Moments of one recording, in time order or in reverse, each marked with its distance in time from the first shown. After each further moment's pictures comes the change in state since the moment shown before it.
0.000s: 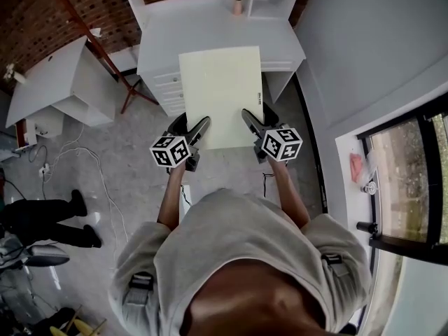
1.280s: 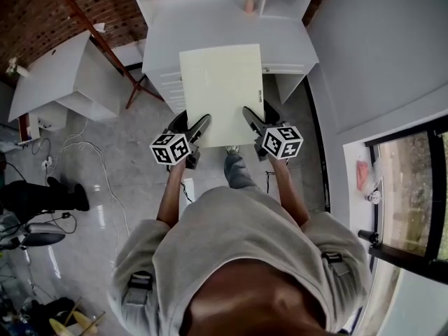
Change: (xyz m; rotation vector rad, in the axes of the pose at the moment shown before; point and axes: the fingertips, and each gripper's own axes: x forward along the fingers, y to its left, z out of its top) left arm 0.033 0.051 0.008 -0.019 0.018 0.052; right arm 0.065 -0.024 -0.008 0.024 0.025 0.034
